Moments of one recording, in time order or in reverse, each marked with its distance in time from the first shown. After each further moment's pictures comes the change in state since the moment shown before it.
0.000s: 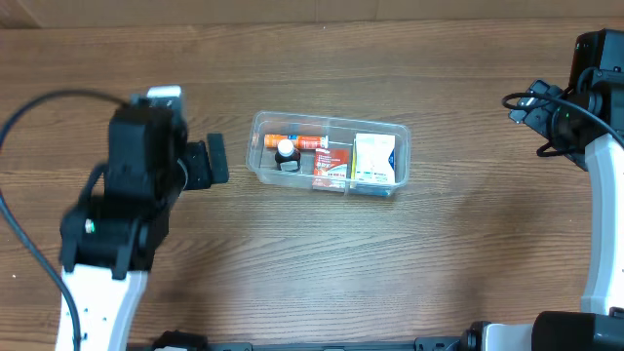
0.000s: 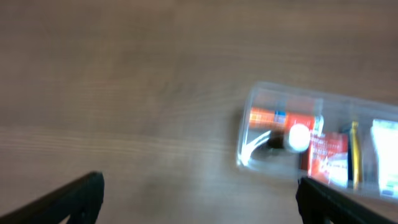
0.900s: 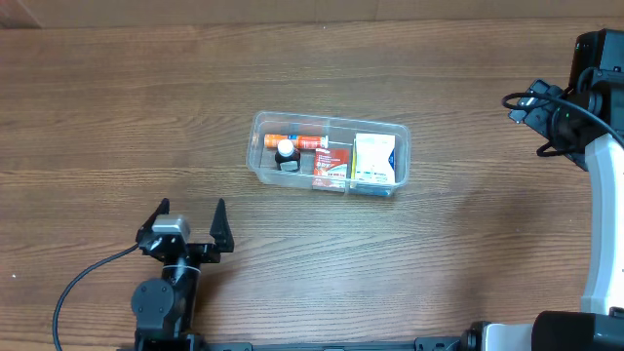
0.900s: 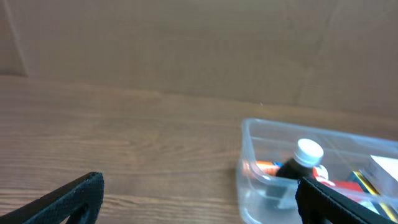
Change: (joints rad) left arm 0.126 -0.950 -1.193 0.902 0.147 0.053; right arm 0.000 0.000 0.000 0.000 0.000 0.000
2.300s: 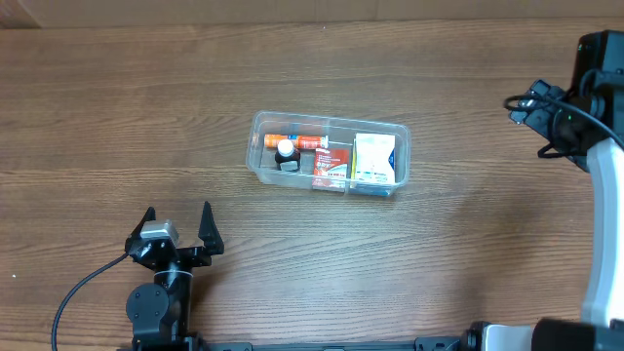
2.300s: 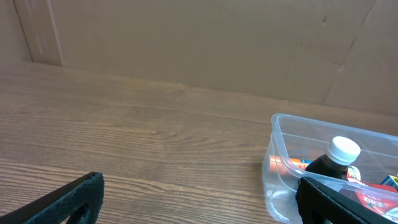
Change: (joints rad) left arm 0.091 -0.110 -0.004 -0.140 -0.001 0.000; right arm 0.002 -0.040 0.000 -0.005 -0.027 -0.001
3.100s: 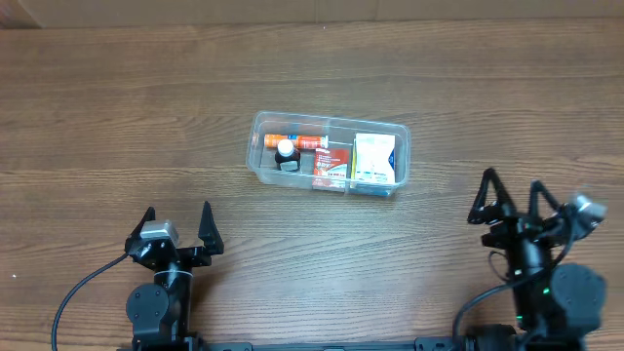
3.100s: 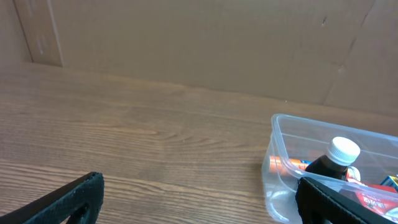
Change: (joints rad) left arm 0.000 -0.002 0.000 -0.001 0.000 0.000; right arm 0.176 -1.233 -1.177 0.970 -0.164 -0.001
